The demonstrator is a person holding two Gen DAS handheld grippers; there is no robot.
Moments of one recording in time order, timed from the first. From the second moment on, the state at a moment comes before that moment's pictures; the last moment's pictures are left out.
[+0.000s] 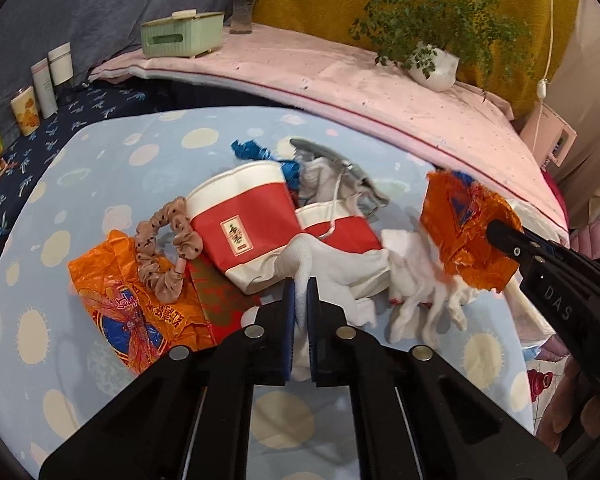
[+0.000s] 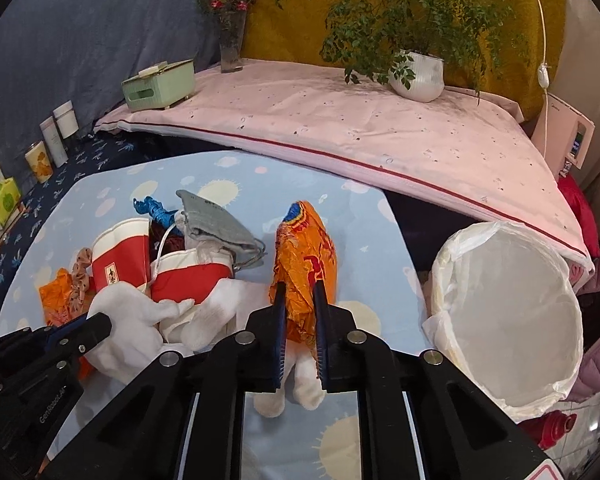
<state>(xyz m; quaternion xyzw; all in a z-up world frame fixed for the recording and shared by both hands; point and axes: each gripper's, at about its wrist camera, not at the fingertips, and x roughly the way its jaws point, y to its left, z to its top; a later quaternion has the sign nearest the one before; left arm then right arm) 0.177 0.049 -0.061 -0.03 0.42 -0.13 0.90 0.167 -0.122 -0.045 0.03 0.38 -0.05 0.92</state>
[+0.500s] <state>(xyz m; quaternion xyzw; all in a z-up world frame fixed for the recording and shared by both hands) 0.151 -0.008 0.034 -0.03 0.35 -0.19 0.92 0.120 -0.184 0.023 0.05 0.31 -0.09 0.94</state>
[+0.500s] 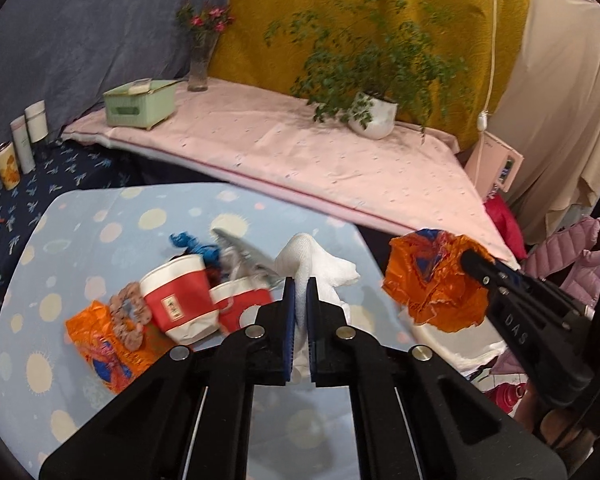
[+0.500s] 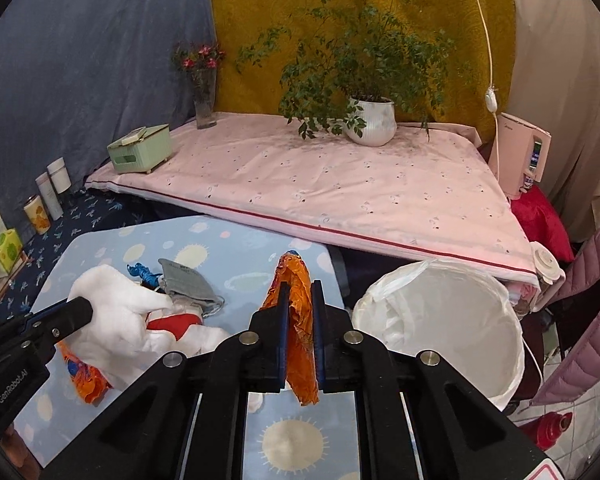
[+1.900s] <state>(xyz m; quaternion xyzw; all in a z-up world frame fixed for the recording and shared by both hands) 0.161 -0.162 0.016 -0.01 0.35 -0.25 0.90 0.082 -0.313 0.002 0.11 0.31 -0.19 0.93</state>
